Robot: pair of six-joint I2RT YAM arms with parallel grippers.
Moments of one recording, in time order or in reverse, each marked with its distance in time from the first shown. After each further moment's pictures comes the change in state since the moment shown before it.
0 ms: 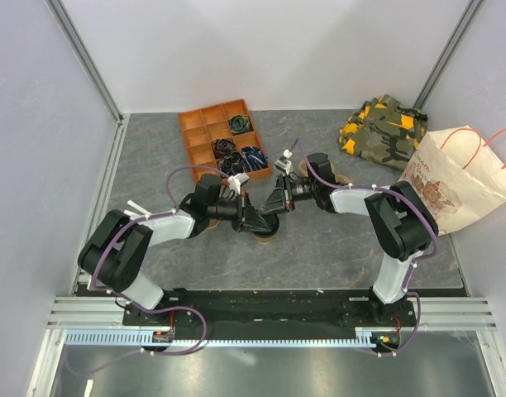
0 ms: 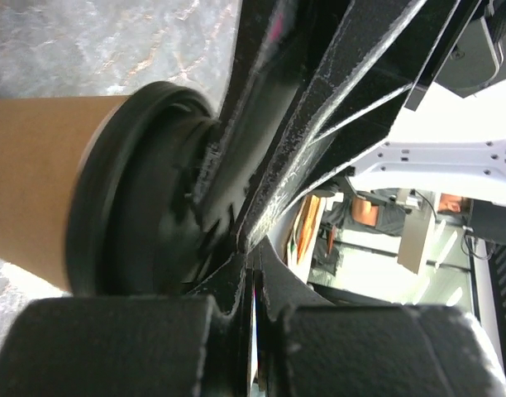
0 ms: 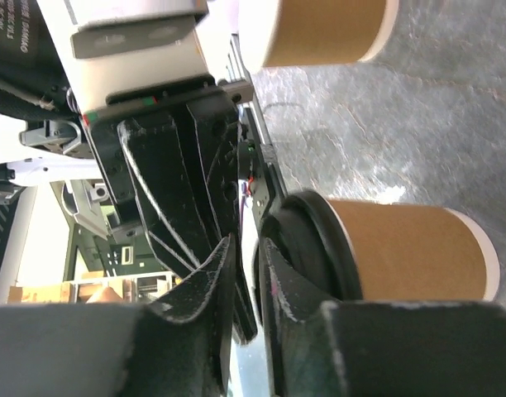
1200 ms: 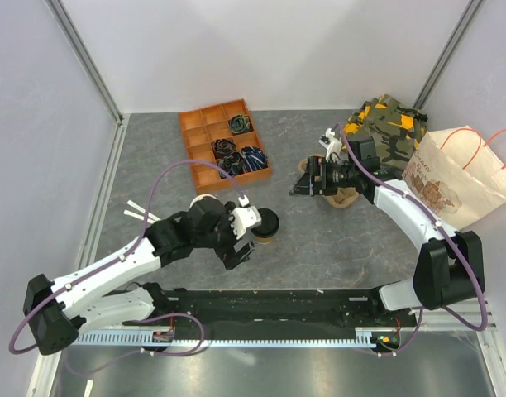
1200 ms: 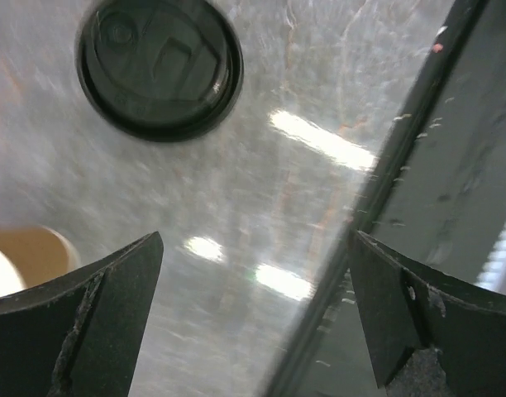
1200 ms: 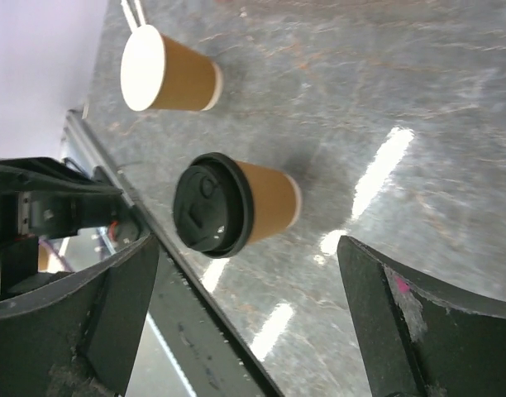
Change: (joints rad) left arm -0.346 -0.555 0.147 -0.934 -0.693 1.148; right arm -0.199 -0.414 0.124 -0.776 0.374 -0.566
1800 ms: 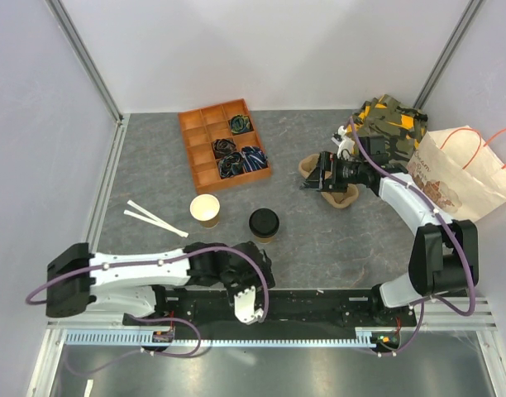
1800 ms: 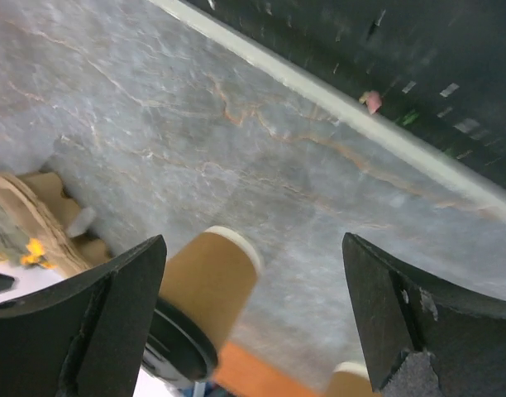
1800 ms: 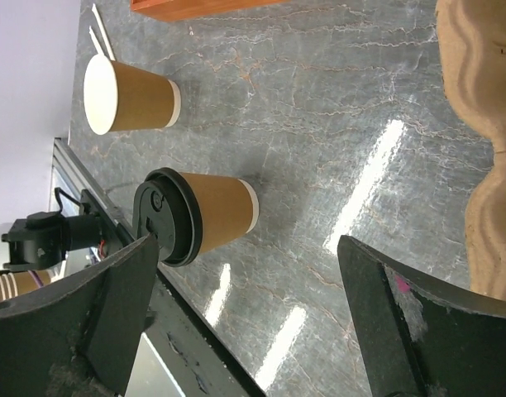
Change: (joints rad) left arm -0.400 0.176 -0.097 0.016 -0.094 1.375; right arm -0.114 0.067 0.019 -0.029 -0.005 -0.041
